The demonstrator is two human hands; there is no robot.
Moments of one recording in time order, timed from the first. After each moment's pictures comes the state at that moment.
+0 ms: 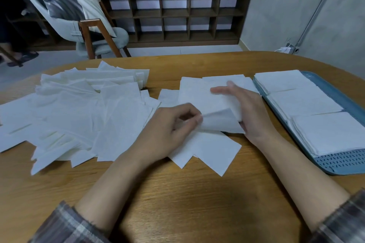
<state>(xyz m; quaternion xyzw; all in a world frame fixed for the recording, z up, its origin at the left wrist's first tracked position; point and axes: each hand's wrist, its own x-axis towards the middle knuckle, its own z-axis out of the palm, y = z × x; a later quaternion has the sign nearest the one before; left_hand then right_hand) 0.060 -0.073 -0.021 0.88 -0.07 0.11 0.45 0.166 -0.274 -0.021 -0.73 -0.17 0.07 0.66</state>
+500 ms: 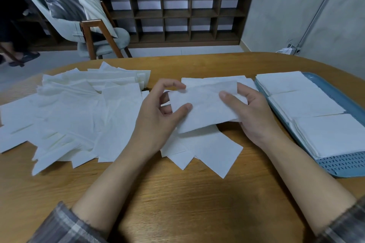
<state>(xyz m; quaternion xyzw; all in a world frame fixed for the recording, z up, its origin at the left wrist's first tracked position) 0.061 -0.072 -0.010 0.77 0.02 0.22 0.60 0.162 -0.278 -0.019 -0.69 -0.20 0.08 0.69</state>
